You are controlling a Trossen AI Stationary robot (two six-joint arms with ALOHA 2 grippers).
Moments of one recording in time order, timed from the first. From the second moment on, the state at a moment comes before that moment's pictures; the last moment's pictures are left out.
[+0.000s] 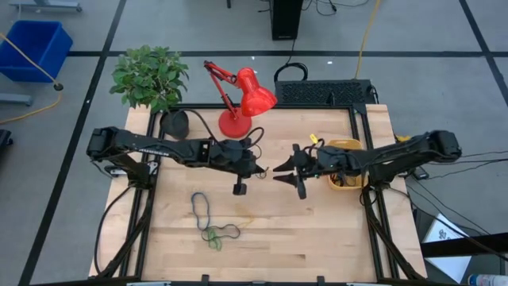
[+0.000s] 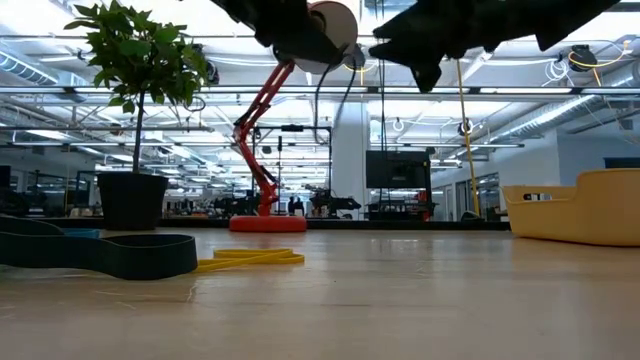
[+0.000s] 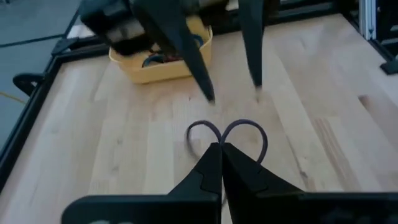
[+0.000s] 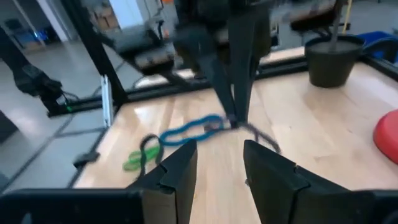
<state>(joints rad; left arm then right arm) -0.03 1.55 1.19 -0.20 0.00 0.14 0.06 1.23 0.63 0.37 -0.03 0.22</state>
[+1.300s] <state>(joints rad) -0.05 1.55 1.19 -0.10 0.00 0.13 0.07 1.38 0.63 0.47 0.00 0.22</state>
